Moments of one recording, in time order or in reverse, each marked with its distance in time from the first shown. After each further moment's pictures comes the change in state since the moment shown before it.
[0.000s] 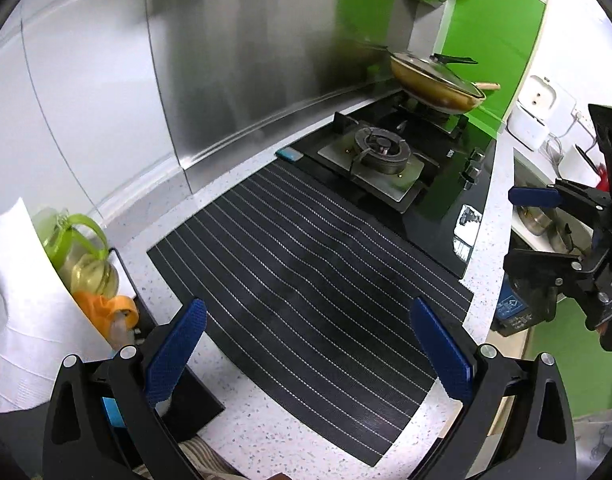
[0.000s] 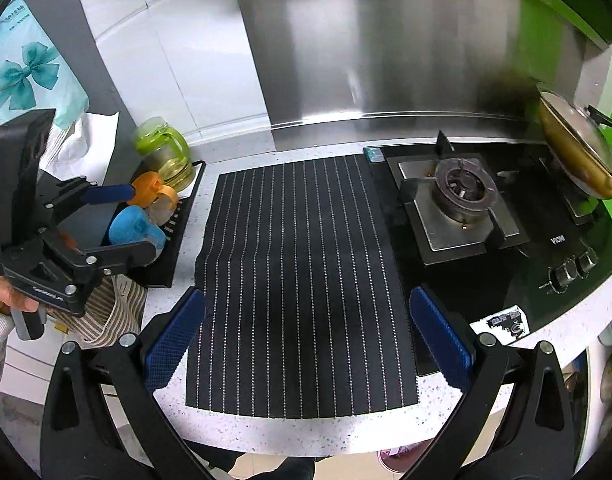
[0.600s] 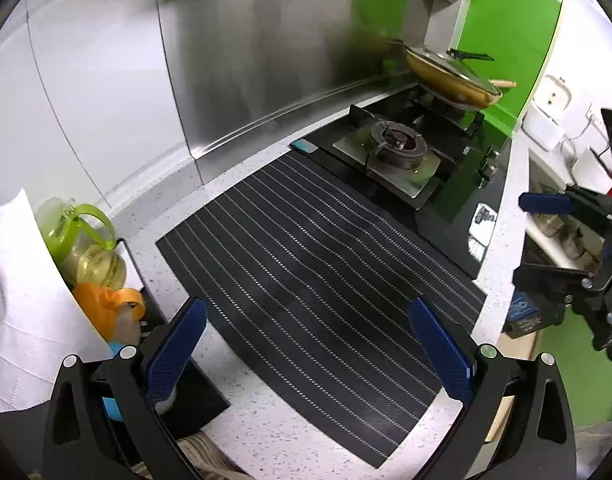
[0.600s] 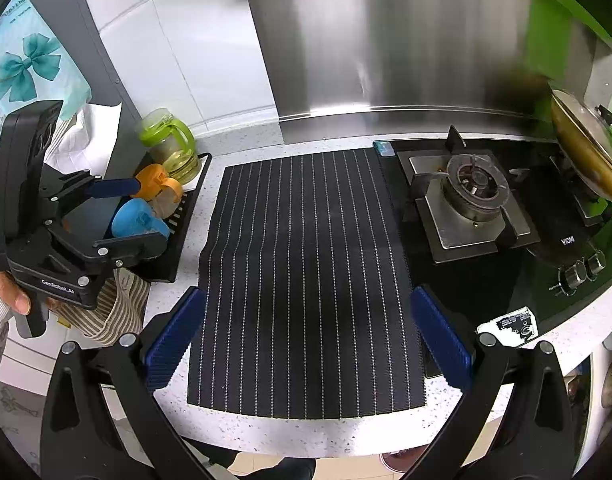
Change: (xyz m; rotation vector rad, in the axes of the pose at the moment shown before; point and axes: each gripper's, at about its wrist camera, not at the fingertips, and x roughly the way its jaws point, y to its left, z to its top) left arm 0.006 0.002 0.001 -0.023 0.013 0.038; right arm 0.010 0.003 0.000 -0.014 0.022 0.018
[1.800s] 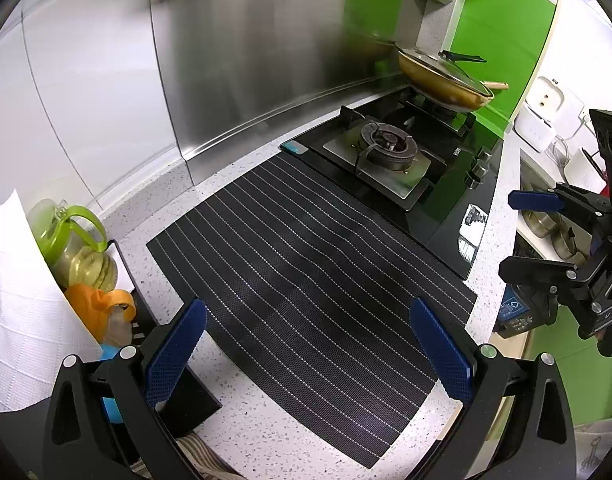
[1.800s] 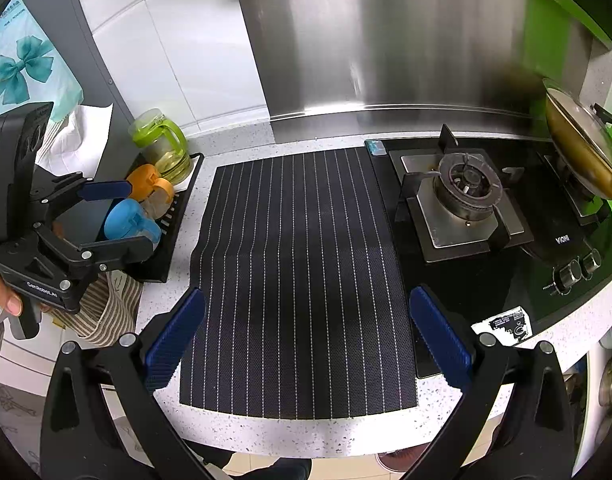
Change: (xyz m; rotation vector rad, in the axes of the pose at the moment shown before) left arm -0.001 -0.003 0.000 0.008 0.001 -0.022; right arm -0.001 -0.009 -0.001 -0.003 0.002 -0.014
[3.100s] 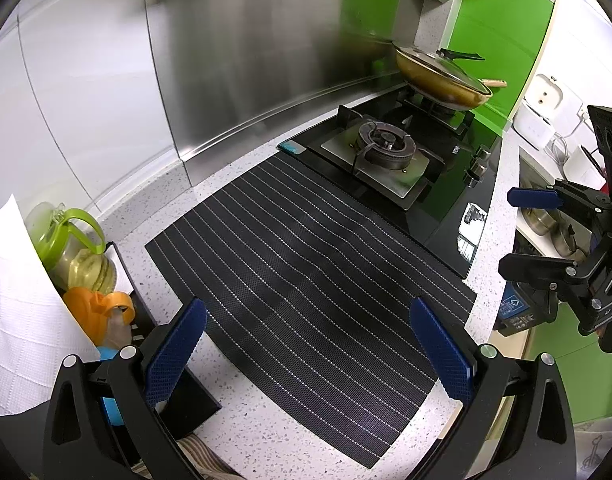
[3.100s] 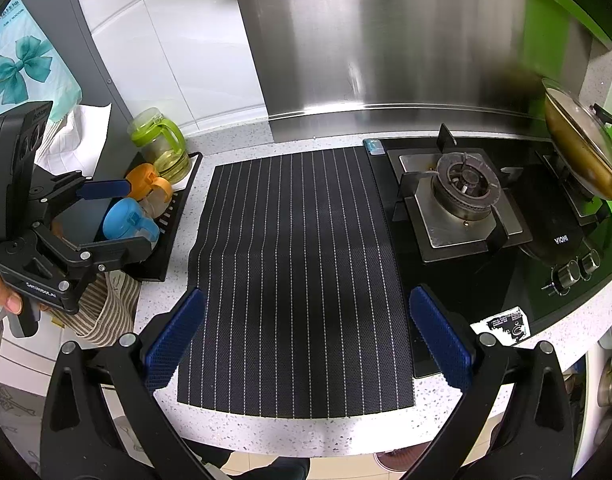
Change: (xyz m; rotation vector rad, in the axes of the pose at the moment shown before) left arm 0.002 -0.003 0.003 0.011 0.003 -0.001; right arm 0.000 -0.002 0.000 0.002 0.003 -0.001
